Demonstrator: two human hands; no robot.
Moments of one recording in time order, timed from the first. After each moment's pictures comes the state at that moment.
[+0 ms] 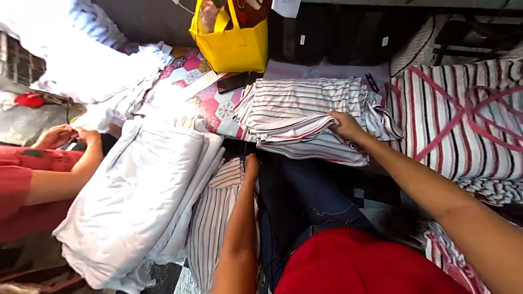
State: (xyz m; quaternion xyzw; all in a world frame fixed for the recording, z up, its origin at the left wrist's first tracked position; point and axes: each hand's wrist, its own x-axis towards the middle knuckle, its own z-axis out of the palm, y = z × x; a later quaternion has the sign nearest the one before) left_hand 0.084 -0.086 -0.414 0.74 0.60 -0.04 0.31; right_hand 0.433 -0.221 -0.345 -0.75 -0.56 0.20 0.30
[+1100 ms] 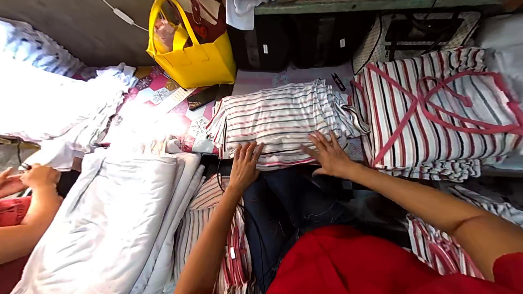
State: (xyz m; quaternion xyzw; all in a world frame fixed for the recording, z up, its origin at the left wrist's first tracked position) left_hand 0.114 -0.095 -0.377 0.97 0.16 0.15 0.05; right_hand 0.388 -0.323 -0.360 -0.70 -0.71 0.06 0.09
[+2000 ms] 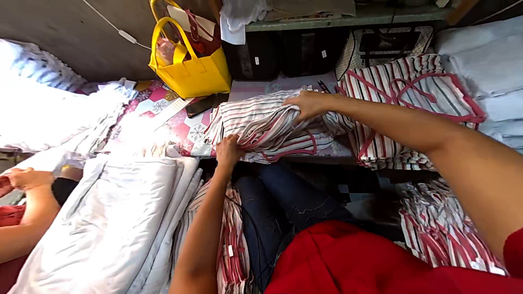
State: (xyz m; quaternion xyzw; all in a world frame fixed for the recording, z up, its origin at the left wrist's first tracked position) left_hand 0.137 -0.065 -0.302 0.91 0.38 0.08 0.15; right_hand 0.451 -0.210 -0.217 -0.63 -0.76 0.13 0.10
